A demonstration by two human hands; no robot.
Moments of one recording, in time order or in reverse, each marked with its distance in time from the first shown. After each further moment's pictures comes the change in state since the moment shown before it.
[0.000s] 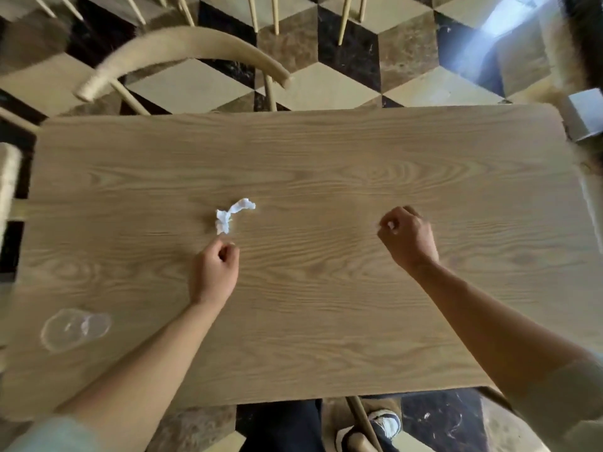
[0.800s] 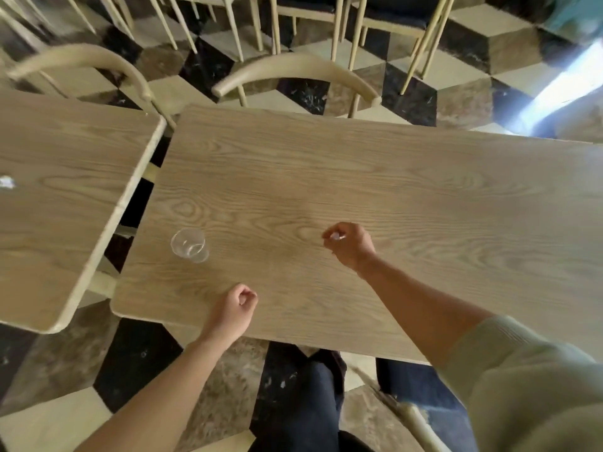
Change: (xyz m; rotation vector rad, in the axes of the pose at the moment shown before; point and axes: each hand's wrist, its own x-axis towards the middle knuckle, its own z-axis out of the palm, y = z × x) left_hand -0.121 -0.166 -0.101 0.087 -0.228 -0.049; right_hand -0.124 -0.160 0.131 0.207 -0.369 -0.061
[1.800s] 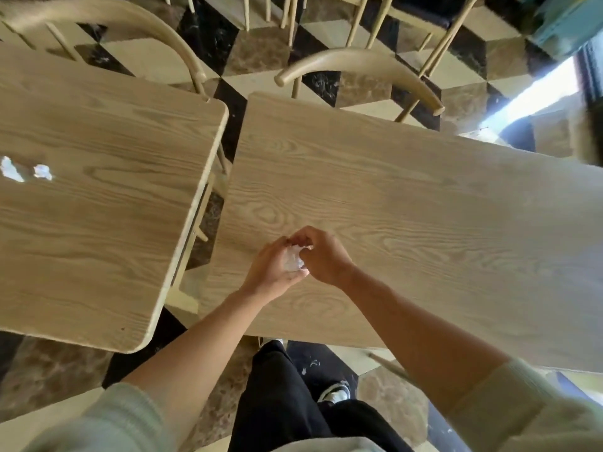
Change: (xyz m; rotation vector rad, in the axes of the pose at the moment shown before) left_hand 0.107 -0.071 -0.142 -0.143 -0.047 0.474; right_hand -0.031 -0.201 0.204 -0.160 -0.181 -0.053
